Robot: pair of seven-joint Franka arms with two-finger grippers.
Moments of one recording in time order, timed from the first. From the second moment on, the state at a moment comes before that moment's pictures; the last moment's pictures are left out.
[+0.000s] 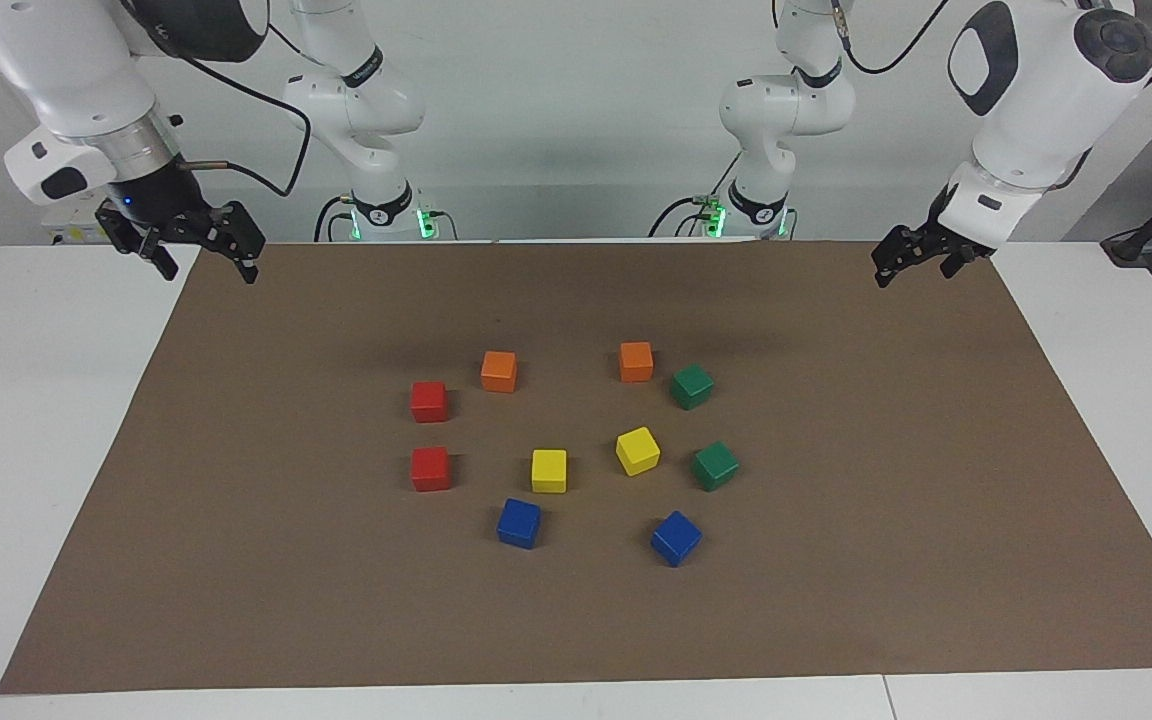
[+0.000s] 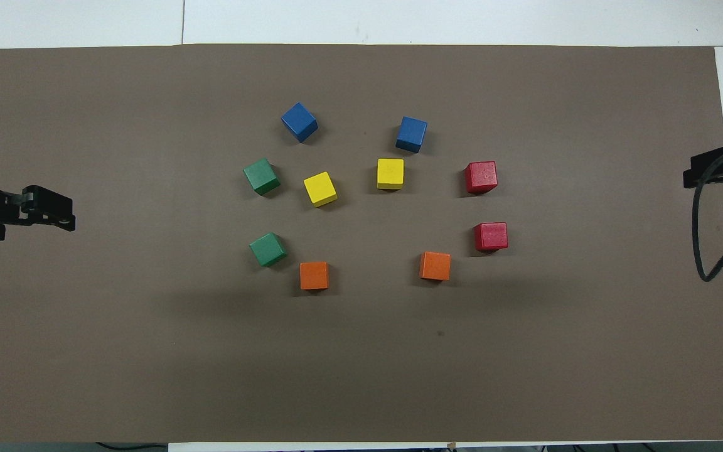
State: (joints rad) left arm -0.05 -0.03 0.00 -1.69 0.01 1.54 -0.11; right arm -0.03 0.01 -0.03 -1.54 -0.01 1.55 0.02
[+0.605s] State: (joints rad) left arm -0.05 -0.03 0.00 -1.69 0.01 1.54 -0.11; right arm 0.00 0.01 -0.03 -1.57 0.00 1.53 0.03
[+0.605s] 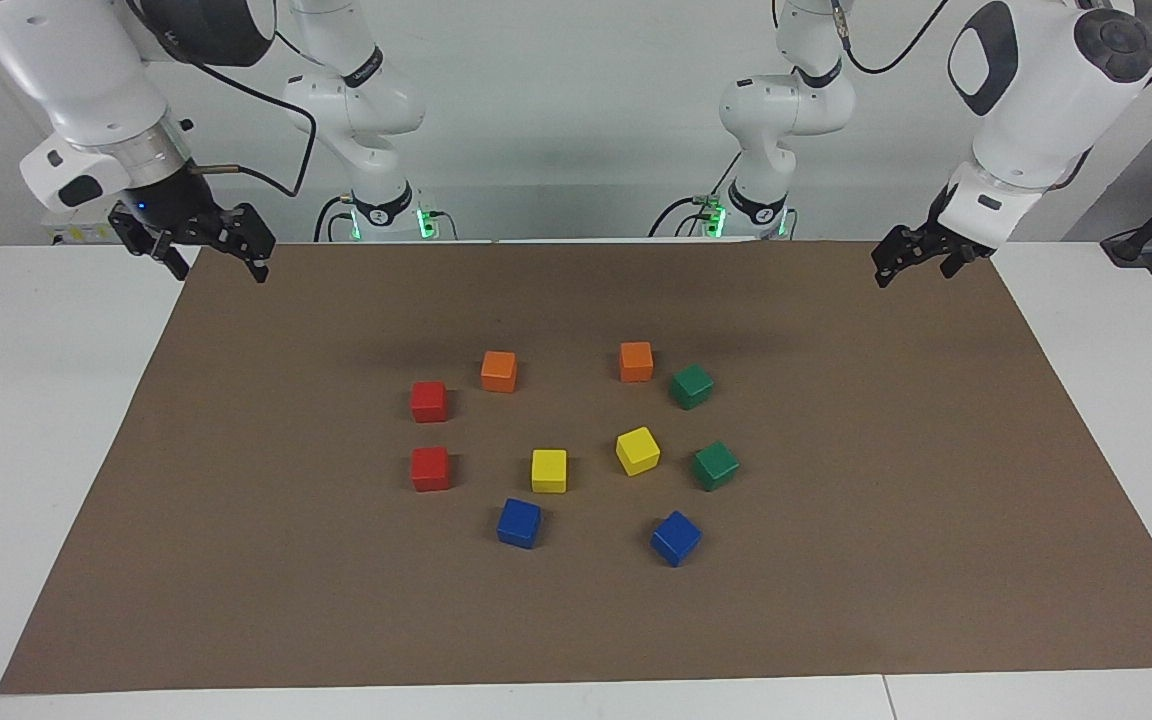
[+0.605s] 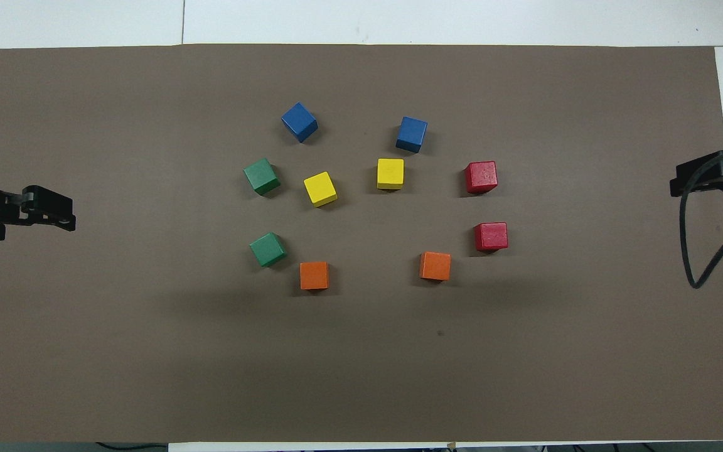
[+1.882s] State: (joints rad) left arm -0.32 0.07 -0.04 -2.01 0.01 2.05 -0.74; right arm 0.23 0.05 -0.02 -2.02 0.01 2.03 0.22
